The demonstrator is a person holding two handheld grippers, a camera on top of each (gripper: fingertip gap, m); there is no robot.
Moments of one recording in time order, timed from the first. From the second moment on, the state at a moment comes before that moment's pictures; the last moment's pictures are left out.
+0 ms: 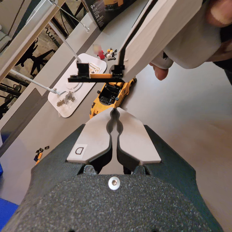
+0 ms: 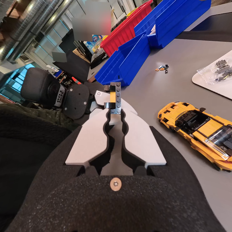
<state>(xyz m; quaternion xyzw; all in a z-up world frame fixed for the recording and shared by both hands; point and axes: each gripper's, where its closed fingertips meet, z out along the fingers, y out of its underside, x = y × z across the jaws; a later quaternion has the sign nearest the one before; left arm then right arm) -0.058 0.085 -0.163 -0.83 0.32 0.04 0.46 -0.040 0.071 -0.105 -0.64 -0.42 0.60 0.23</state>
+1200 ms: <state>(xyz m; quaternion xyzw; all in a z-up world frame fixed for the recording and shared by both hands) -0.051 0.073 -0.180 -0.85 0.34 0.01 0.41 -0.022 0.067 -0.098 -0.49 -0.72 0.10 0.48</state>
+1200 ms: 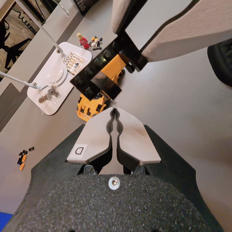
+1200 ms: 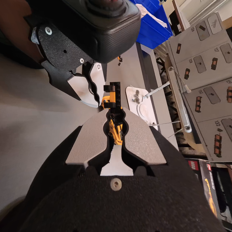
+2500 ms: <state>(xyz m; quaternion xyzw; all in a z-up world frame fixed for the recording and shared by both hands) -0.022 0.053 -0.189 -0.83 0.42 -0.04 0.38 -0.009 0.067 -0.121 -0.39 -0.84 0.14 0.36</state>
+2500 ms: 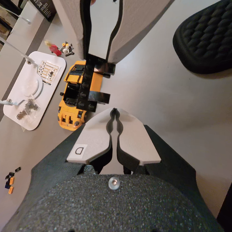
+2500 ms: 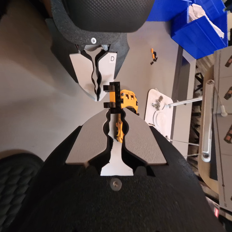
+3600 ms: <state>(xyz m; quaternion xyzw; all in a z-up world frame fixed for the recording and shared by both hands) 0.000 0.035 -0.172 -0.79 0.47 -0.07 0.39 0.017 0.026 -0.101 -0.28 -0.81 0.50 0.11</state>
